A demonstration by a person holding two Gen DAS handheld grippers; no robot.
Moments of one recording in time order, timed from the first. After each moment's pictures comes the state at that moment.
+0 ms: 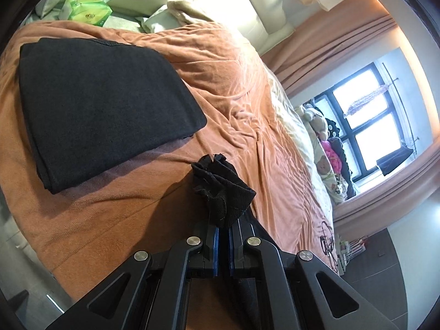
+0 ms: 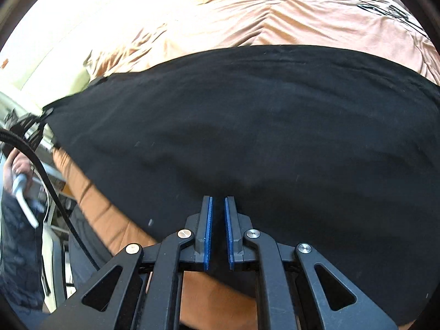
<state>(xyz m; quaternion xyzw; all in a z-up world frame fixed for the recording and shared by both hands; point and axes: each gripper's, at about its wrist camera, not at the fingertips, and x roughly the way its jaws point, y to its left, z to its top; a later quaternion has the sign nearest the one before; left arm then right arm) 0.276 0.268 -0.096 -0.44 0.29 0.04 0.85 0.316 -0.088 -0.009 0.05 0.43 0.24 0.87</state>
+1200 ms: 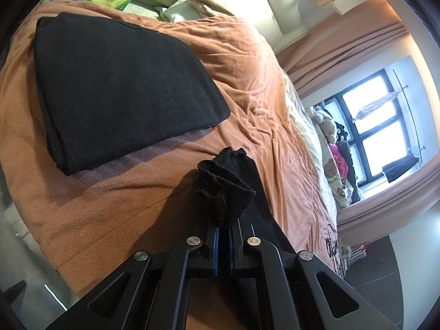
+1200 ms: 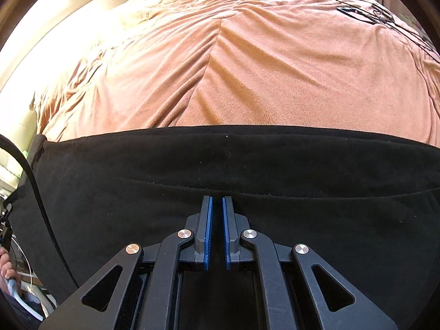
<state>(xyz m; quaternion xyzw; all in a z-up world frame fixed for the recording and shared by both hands) 0.266 0.276 -0.128 -0.46 0.29 0.06 0.84 0.460 -0.074 0.008 0.06 0.44 0.14 0.88</state>
